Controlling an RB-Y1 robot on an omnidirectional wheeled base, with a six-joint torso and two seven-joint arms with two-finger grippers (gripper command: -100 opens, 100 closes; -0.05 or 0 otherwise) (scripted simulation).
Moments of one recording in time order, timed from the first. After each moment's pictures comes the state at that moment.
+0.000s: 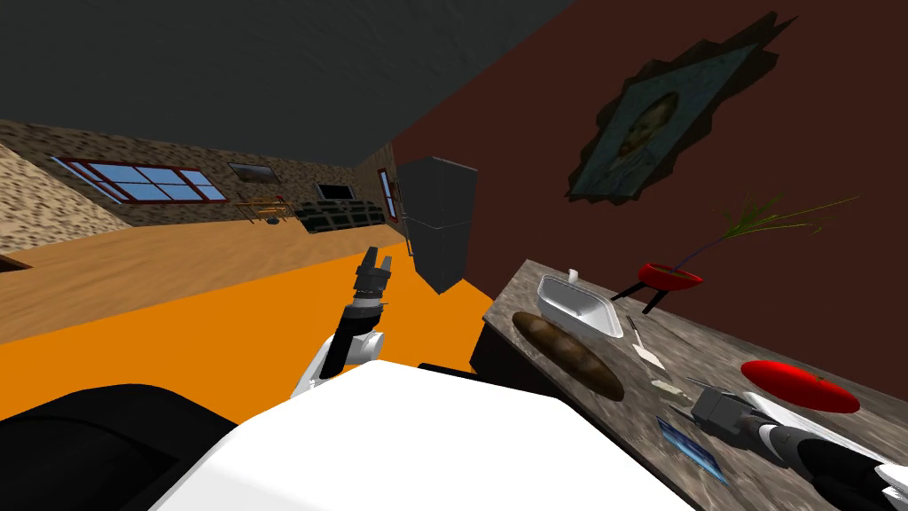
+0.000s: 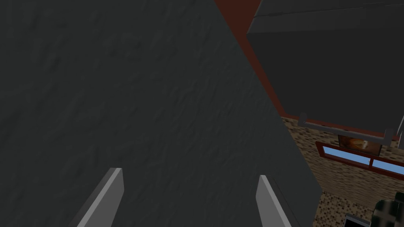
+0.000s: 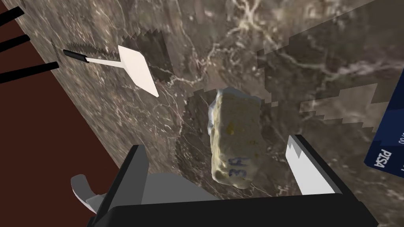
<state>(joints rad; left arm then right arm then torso) 0.47 0.04 0.06 -2.26 -0.05 -0.47 0.03 0.60 -1.42 0.07 -1.12 0.74 -0.32 0.53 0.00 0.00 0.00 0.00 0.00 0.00</state>
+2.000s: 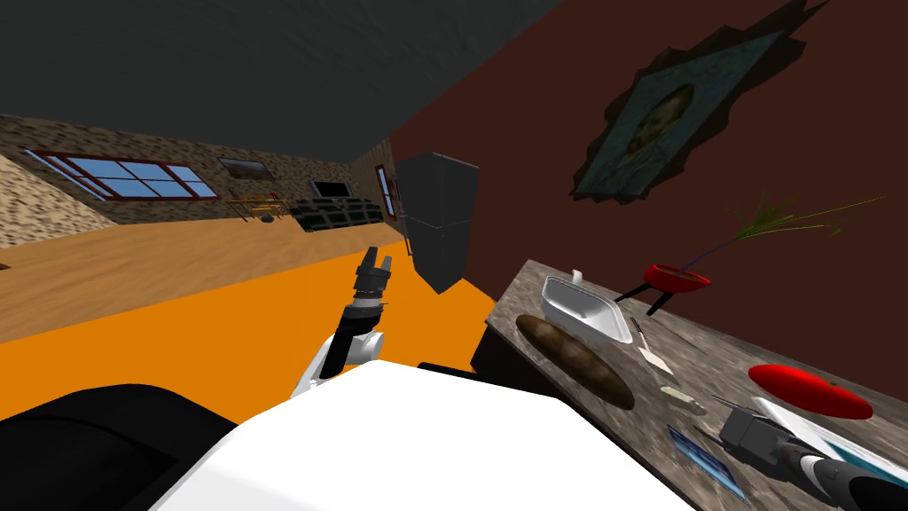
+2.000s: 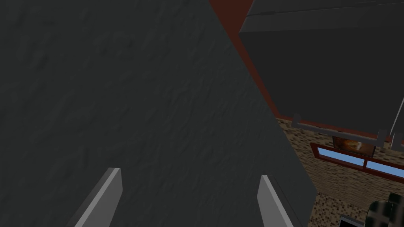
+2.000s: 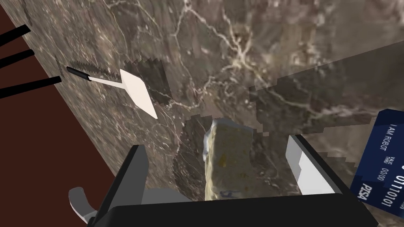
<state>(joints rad) 0.47 0.04 0.06 -2.26 -0.05 -0.47 0.03 0.48 -1.28 -0.02 -0.86 0.83 -0.49 0.69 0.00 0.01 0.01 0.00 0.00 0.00</state>
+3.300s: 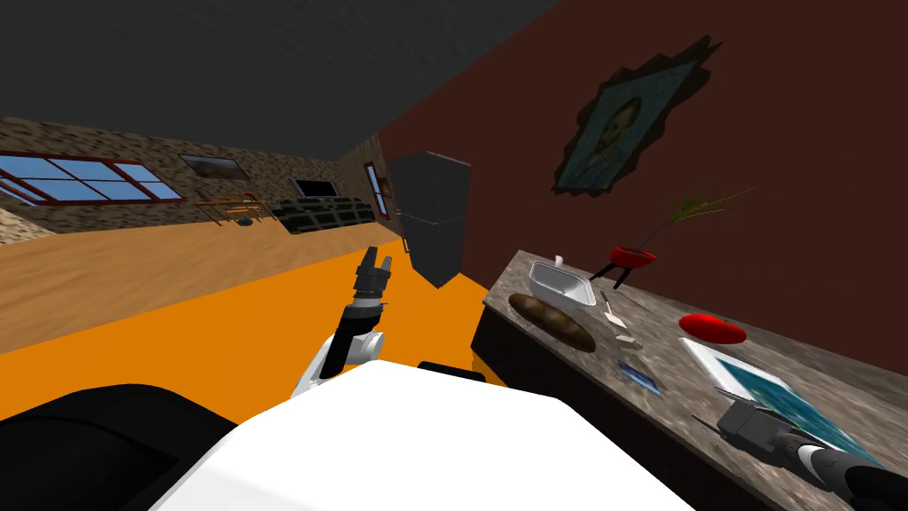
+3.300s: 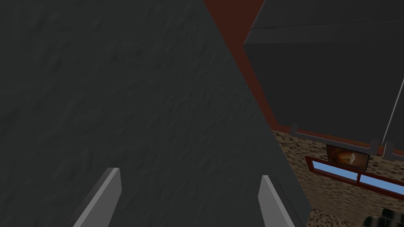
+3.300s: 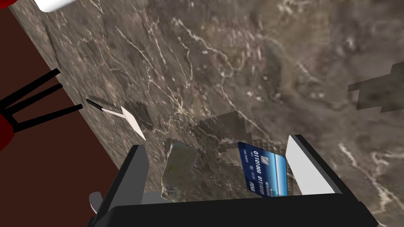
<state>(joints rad) 0.47 0.04 0.06 -2.26 -0.05 -0.47 0.03 0.47 -1.28 -0.06 -0.86 0.83 -0.48 0.68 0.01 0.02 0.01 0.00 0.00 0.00</state>
